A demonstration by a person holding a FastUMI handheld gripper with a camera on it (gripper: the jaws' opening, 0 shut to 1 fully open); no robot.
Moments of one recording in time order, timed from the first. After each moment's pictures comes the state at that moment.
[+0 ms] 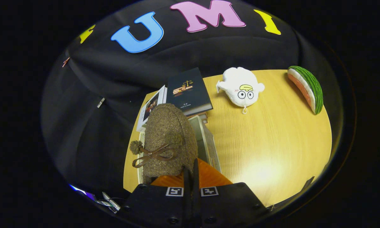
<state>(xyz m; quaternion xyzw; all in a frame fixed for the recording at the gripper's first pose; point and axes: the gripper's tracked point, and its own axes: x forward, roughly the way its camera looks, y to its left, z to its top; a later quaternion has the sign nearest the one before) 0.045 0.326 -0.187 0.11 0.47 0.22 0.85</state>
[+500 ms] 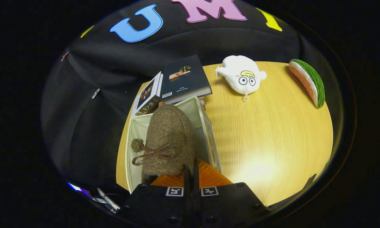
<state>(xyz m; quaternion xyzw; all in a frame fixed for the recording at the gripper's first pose) 0.026 0.322 -0.223 0.08 0.49 0.22 0.84</state>
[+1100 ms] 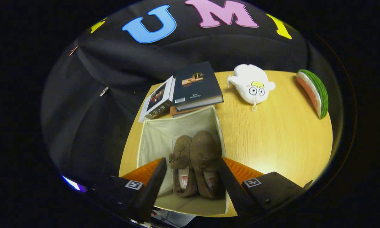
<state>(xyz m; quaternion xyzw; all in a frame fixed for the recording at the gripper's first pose) 0.032 0.339 -0.167 0.07 0.42 0.26 0.87</state>
